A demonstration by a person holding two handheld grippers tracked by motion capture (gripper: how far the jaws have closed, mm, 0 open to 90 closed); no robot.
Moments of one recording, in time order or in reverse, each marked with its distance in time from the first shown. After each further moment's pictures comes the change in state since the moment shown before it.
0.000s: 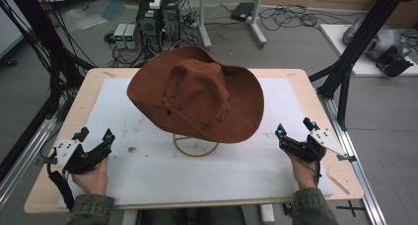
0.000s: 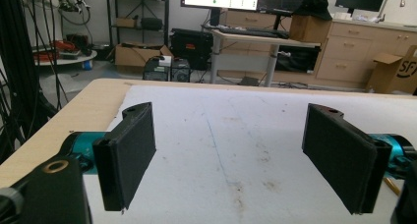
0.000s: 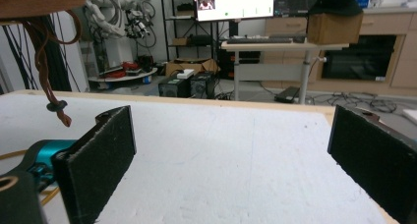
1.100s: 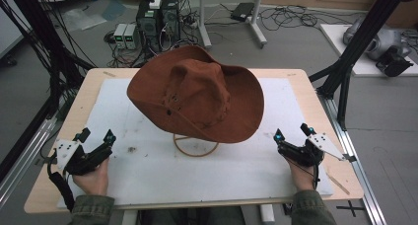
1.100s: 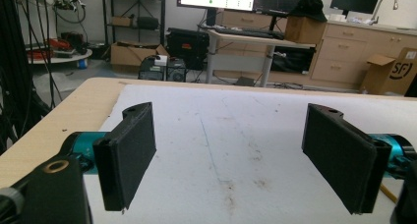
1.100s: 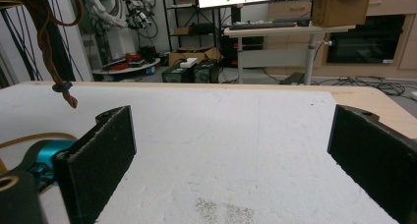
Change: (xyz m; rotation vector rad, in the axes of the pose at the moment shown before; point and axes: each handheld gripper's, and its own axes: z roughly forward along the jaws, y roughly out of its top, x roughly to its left) left arm -0.003 0.001 -0.003 -0.004 -0.016 -0.018; right arm 0.002 -0.012 -0.004 0.045 0.010 0.028
